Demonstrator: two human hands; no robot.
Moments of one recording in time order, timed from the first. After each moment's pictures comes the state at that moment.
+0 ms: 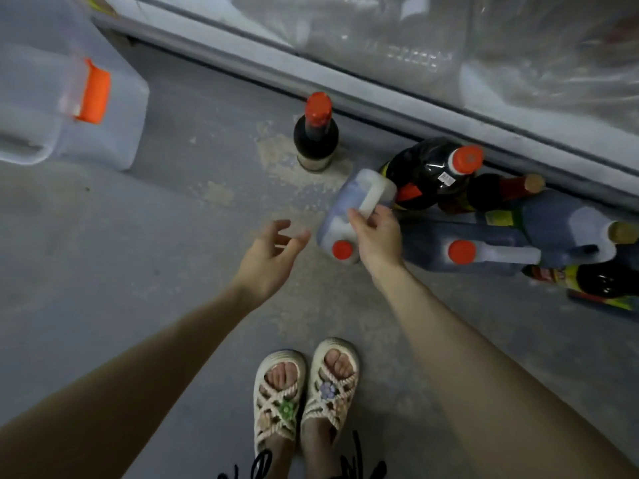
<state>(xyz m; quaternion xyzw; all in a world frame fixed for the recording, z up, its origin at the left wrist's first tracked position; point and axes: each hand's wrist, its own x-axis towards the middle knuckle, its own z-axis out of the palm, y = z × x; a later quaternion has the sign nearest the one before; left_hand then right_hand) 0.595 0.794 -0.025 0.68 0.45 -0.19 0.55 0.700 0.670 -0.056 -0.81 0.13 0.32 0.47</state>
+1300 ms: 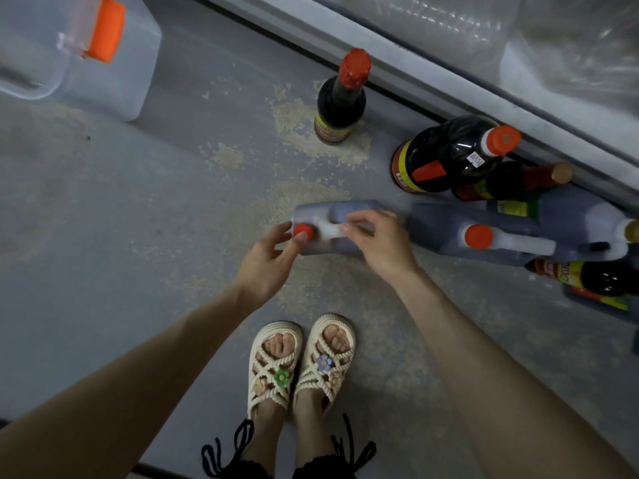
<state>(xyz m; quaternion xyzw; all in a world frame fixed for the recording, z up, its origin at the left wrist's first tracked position) 0.537 0.783 -0.045 0.65 0.45 -0.18 0.59 0.670 0.648 -0.066 -0.86 -0.13 0.38 0.30</state>
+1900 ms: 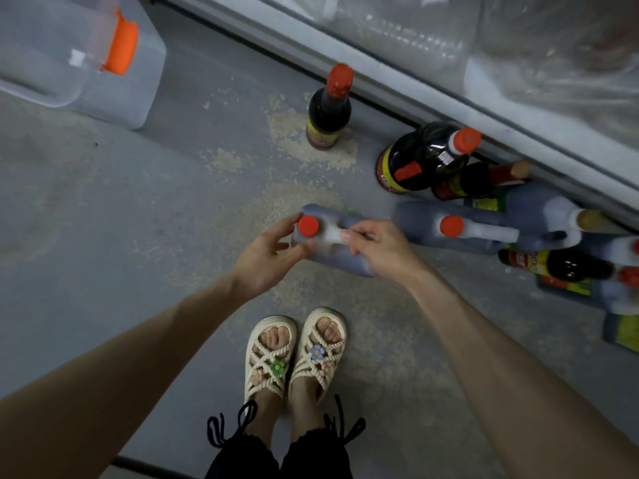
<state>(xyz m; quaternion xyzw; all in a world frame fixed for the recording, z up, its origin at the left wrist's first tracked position) 0.527 0.785 -0.015 0.65 0.36 -0.21 0.64 0.660 0.632 -0.021 -0.80 -0.11 0.49 0.33</state>
